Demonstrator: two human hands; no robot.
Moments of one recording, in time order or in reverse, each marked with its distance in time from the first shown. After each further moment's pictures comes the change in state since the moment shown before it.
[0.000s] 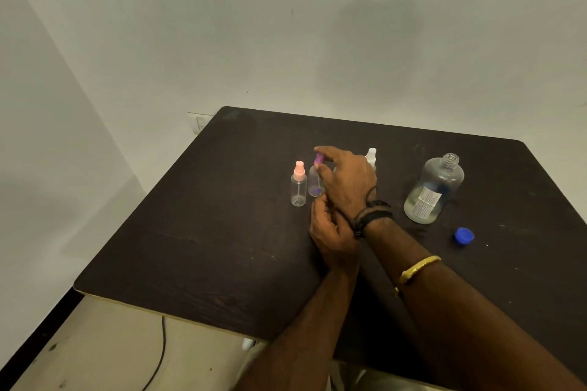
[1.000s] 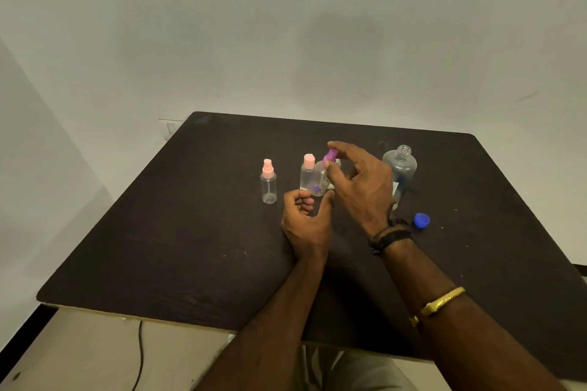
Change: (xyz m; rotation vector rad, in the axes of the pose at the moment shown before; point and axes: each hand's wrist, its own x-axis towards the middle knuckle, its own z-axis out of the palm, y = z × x) left_hand -0.007 0.012 -0.016 0.056 -0.202 0.074; right_hand -0.052 0.032 -0.060 0.199 0.385 -0.122
